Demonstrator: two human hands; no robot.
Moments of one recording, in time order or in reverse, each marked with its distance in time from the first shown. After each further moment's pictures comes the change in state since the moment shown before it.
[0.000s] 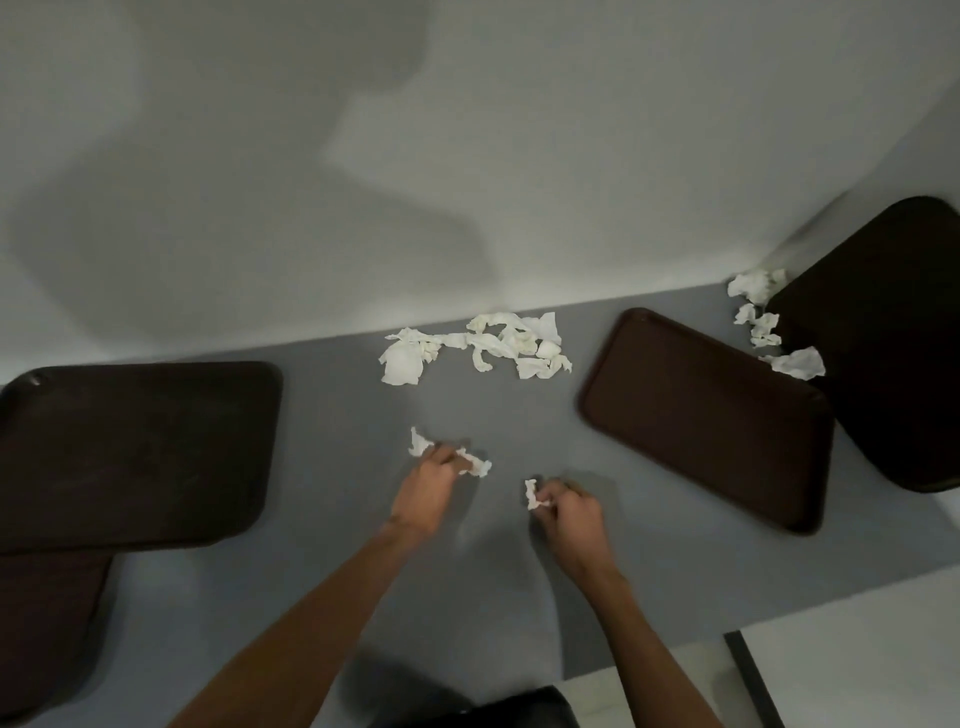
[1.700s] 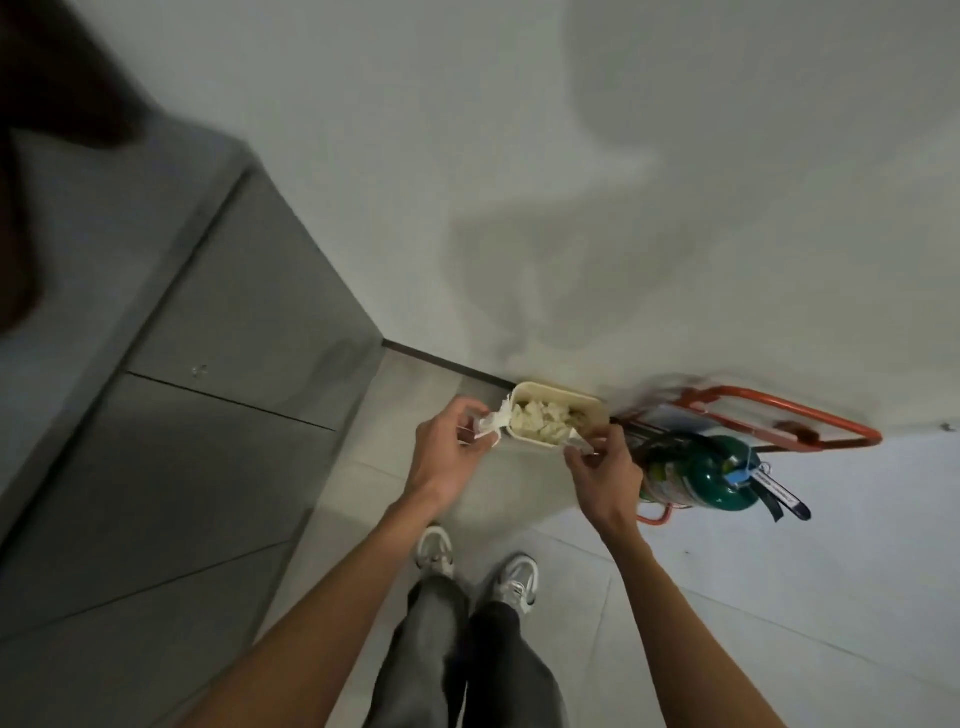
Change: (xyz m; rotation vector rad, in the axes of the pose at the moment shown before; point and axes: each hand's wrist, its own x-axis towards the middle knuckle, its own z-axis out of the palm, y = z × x) left_hand -0.257 0.602 0.507 -0.357 -0.678 0.335; right_hand -0.501 0.645 -0.107 0.552 0.821 1.033
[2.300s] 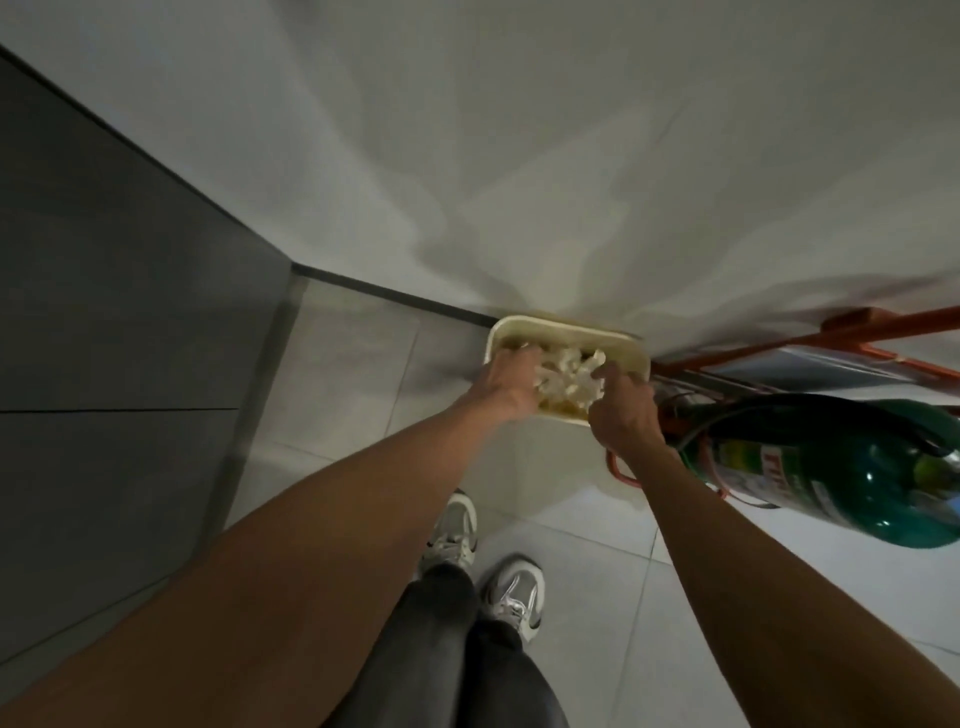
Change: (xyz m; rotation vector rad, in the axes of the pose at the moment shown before) left_hand 0.235 -0.185 0.266 0.619 -0.499 -0.049; right_hand 0.240 0.220 0.154 -0.501 -0.291 0.107
